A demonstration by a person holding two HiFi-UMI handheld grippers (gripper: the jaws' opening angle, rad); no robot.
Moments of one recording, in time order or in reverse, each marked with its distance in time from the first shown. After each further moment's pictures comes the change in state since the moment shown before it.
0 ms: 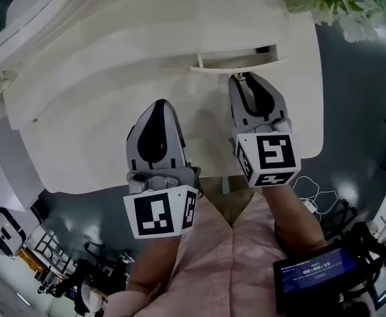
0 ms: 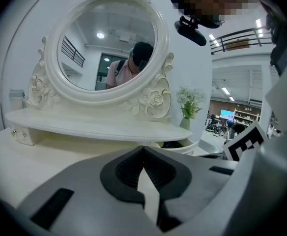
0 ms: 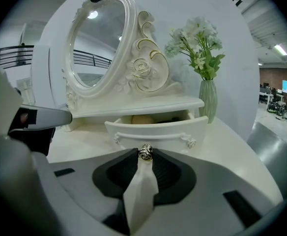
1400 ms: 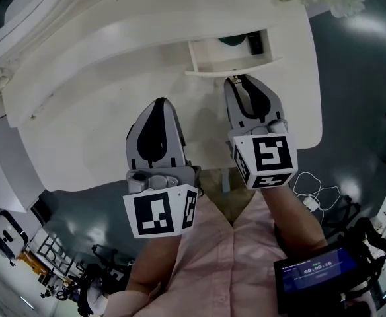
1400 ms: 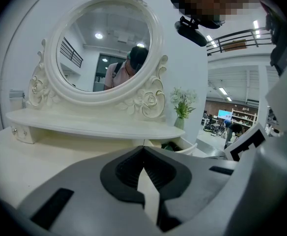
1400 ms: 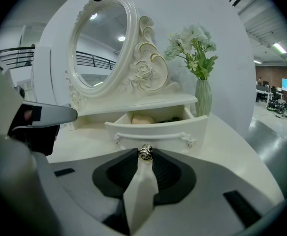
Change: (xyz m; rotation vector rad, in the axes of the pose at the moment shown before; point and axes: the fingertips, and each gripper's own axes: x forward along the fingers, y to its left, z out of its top) left arm -0.011 -0.029 -0.005 0.013 -0.008 -0.023; right arm -0.026 -0.007 -0.017 0.012 0.003 0.008
